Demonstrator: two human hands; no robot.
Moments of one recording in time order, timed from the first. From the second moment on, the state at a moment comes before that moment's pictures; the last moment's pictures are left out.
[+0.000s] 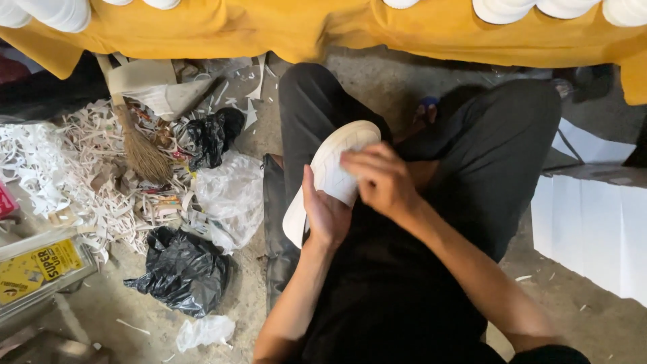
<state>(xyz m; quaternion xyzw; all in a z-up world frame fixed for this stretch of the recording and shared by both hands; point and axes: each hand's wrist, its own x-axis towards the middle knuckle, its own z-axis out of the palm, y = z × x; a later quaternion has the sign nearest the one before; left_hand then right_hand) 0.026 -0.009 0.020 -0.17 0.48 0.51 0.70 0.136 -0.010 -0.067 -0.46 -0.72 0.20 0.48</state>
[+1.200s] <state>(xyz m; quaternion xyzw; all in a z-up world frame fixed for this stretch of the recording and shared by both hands) 0.003 -0.129 -0.059 0.57 0.30 0.49 0.59 0.213 -0.077 0.034 -0.58 -0.41 0.29 0.65</state>
